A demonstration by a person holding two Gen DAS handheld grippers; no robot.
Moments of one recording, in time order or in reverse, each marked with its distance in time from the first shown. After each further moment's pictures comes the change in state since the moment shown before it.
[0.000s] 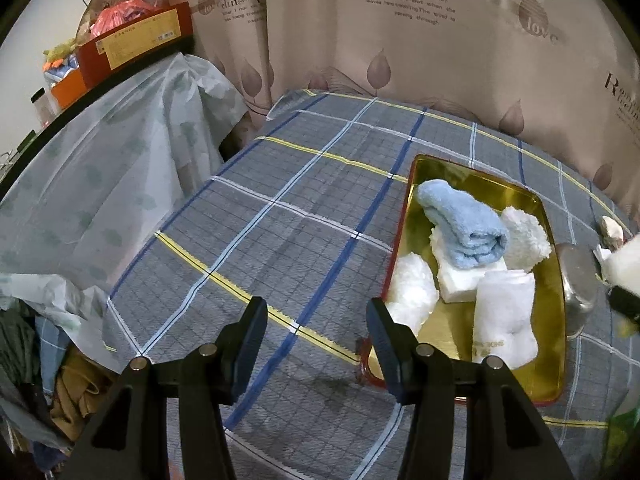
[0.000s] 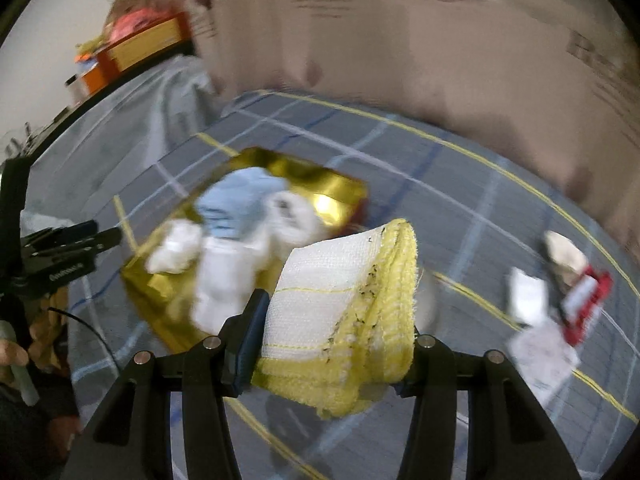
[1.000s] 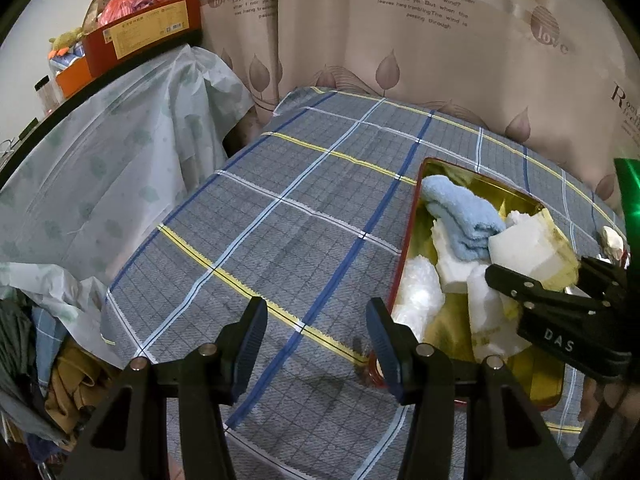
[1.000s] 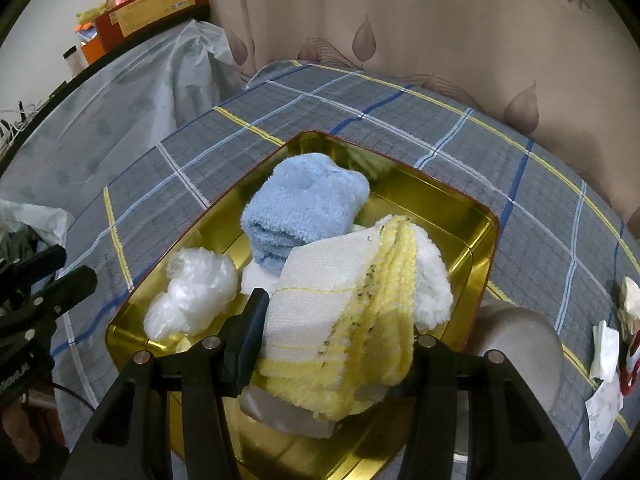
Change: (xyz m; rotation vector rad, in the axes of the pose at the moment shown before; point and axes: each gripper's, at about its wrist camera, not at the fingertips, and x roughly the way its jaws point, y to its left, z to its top) left arm 0.000 0.008 0.001 -0.036 0.009 -0.002; right arm 0.097 0.062 0.039 -0.041 0.067 0.007
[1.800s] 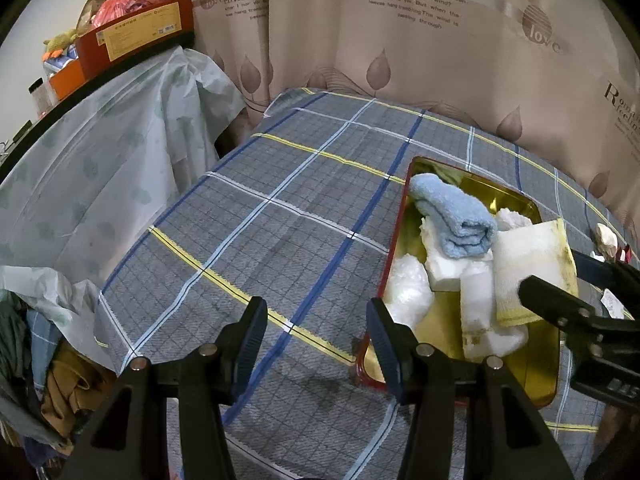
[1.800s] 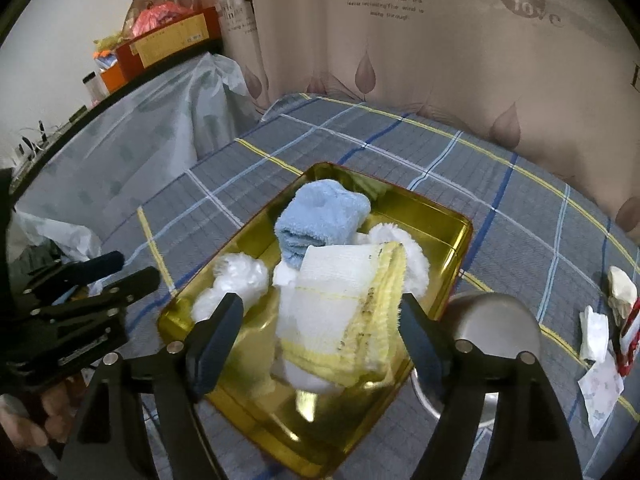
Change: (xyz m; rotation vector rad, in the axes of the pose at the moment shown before) left arm 0.003 -0.009 0.000 0.010 -0.004 -0.023; right arm -0.055 -0.002 -0.017 0.031 -0.107 0.054
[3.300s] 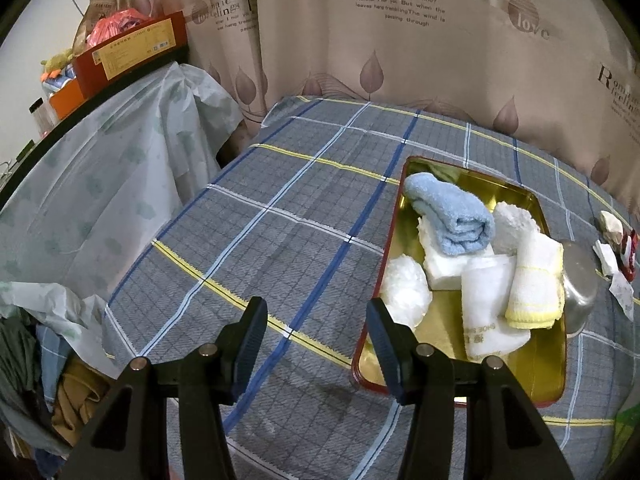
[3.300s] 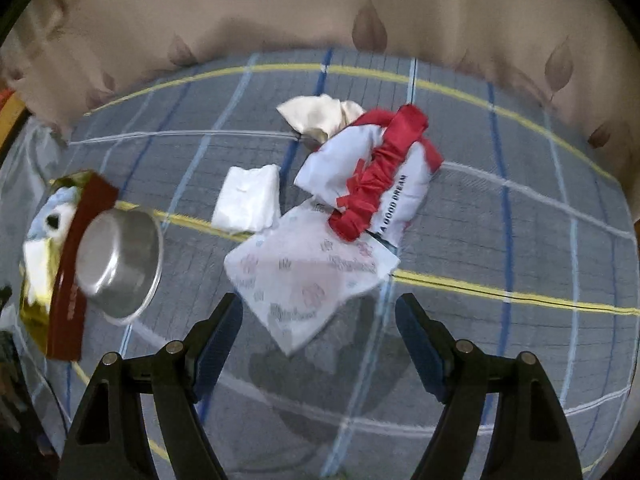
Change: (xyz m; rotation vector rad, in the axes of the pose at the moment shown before) left arm -0.001 -0.007 -0.001 0.051 -0.031 0.029; right arm -0.076 -0.288 -0.100 0.454 0.238 -0.294
